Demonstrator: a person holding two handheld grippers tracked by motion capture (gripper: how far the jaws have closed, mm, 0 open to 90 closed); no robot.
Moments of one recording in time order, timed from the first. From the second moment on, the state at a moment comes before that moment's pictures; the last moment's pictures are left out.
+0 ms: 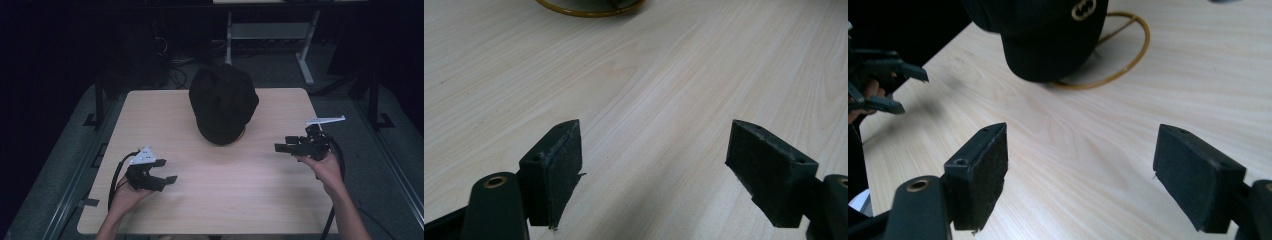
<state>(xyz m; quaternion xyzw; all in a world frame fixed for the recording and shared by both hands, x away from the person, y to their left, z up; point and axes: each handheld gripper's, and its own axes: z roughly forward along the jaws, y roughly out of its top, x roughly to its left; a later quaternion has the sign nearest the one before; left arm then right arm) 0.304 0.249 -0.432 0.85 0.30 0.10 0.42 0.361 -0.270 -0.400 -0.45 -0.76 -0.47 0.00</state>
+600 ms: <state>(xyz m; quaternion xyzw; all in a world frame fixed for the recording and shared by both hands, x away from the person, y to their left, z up) 0.304 0.250 -0.434 0.85 0.31 0.10 0.42 0.334 -0.276 -0.426 -0.45 -0.76 -0.47 0.02</state>
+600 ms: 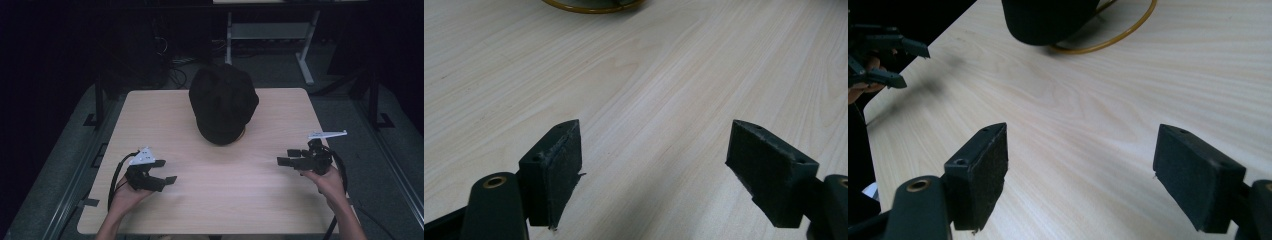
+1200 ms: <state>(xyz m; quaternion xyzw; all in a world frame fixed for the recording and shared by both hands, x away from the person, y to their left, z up) 0.304 0.249 -0.435 0.85 0.31 0.09 0.42 0.307 -0.273 -0.433 -0.44 -0.76 -0.49 0.02</state>
